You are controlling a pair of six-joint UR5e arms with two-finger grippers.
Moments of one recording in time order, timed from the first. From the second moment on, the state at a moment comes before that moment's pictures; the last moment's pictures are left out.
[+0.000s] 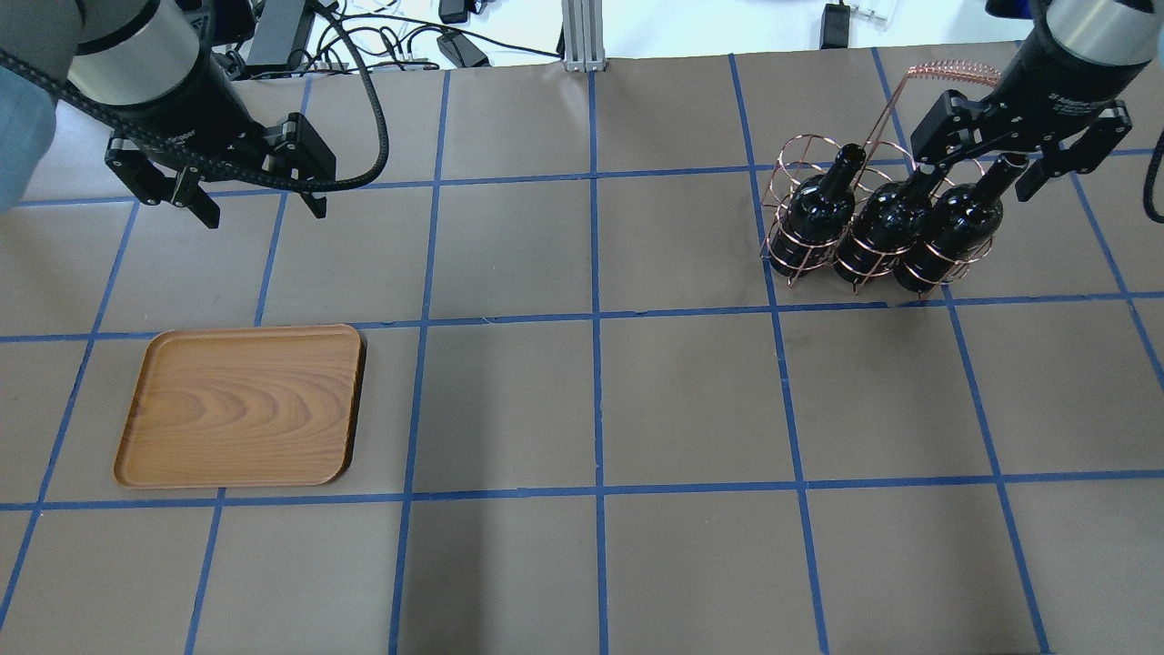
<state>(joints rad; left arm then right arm) -1.53 -1.55 -1.56 -1.57 1.61 -0.05 1.33 -1.49 1.59 -1.67 -1.55 -0.09</state>
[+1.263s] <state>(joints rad) -1.53 -1.55 -1.56 -1.57 1.61 -0.04 1.36 -1.35 1.59 -1.83 -1.57 -0.07</state>
